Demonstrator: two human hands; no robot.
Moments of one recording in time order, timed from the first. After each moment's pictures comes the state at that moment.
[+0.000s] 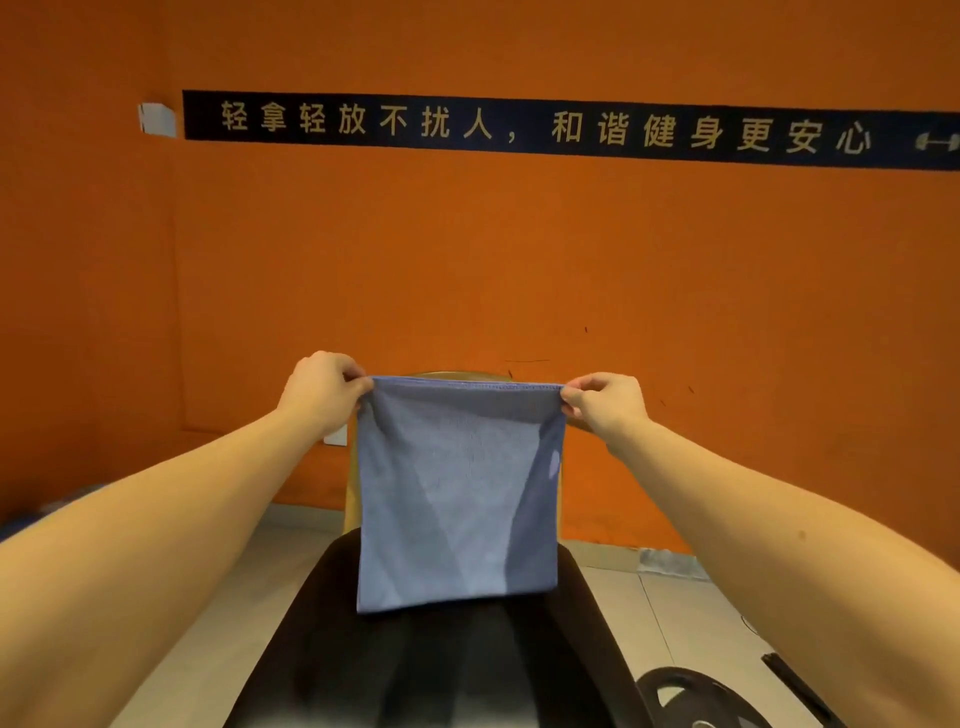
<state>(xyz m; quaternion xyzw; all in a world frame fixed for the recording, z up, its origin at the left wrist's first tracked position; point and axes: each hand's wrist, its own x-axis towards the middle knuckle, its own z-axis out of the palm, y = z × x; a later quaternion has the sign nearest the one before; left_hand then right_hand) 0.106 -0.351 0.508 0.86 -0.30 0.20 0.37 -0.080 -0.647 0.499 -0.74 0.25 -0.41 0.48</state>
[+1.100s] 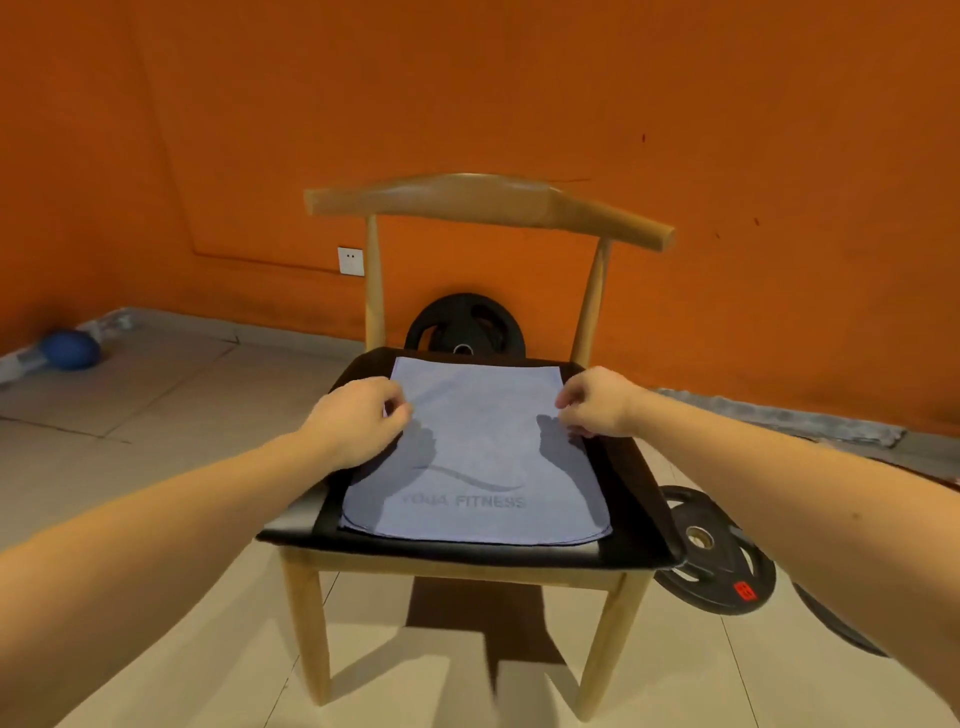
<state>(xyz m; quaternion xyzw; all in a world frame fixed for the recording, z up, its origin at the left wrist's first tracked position) 0.068 -0.332 0.270 0.89 -0.41 0.04 0.22 -0.089 -0.624 0.310 -0.95 0.23 0.02 0.23</state>
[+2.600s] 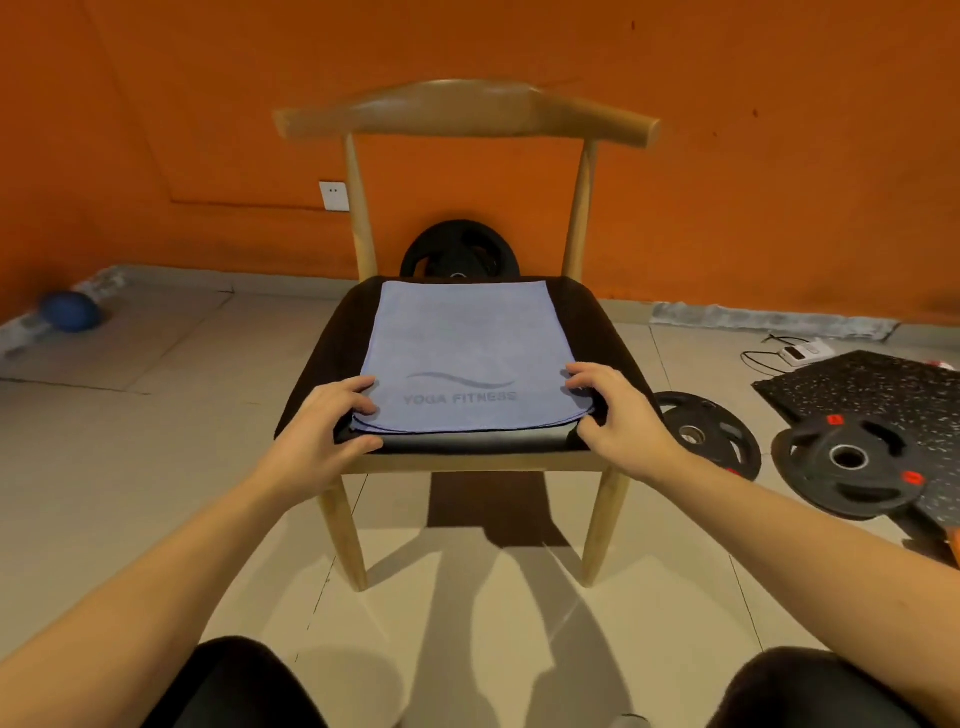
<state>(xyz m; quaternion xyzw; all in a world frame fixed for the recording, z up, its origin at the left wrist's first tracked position) -0.008 -0.236 0.210 0.85 -0.42 -0.02 0.32 -0.217 -0.563 0.206 -0.92 0.14 -0.20 0.32</state>
